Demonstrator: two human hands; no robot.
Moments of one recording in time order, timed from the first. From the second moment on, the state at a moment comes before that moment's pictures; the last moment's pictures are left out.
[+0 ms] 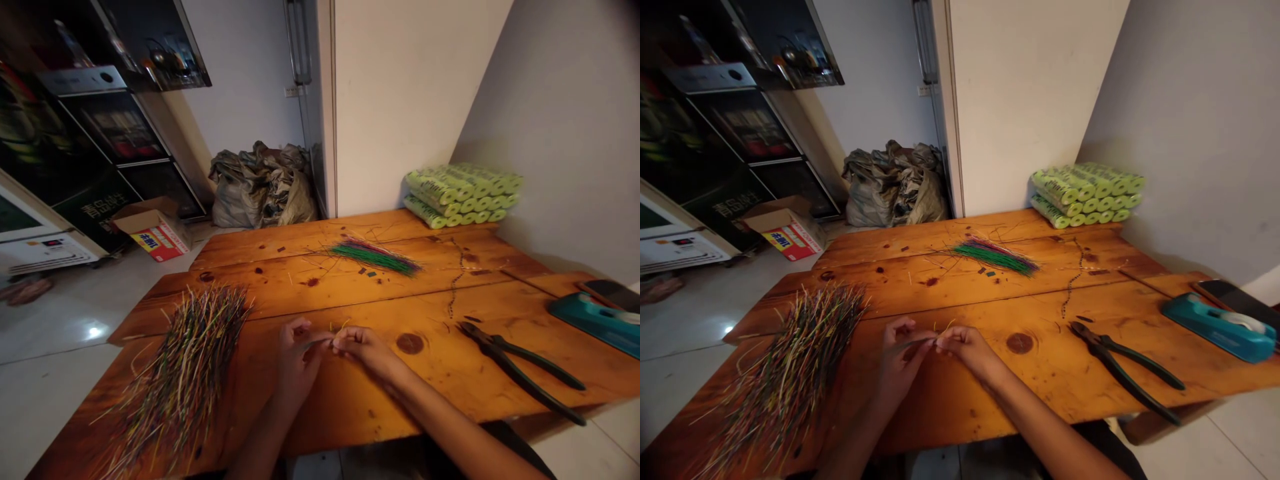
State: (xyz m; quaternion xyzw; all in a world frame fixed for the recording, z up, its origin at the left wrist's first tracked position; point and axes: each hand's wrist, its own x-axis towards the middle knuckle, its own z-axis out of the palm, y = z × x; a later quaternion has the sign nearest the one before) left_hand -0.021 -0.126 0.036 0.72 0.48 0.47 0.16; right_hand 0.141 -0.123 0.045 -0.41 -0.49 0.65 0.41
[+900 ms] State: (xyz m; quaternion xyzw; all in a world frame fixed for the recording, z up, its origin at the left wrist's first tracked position) left_hand -0.002 -0.122 0.035 0.46 0.50 0.42 0.60; right_hand 0.151 -0.129 0.056 -0.48 -0.77 0.22 0.36
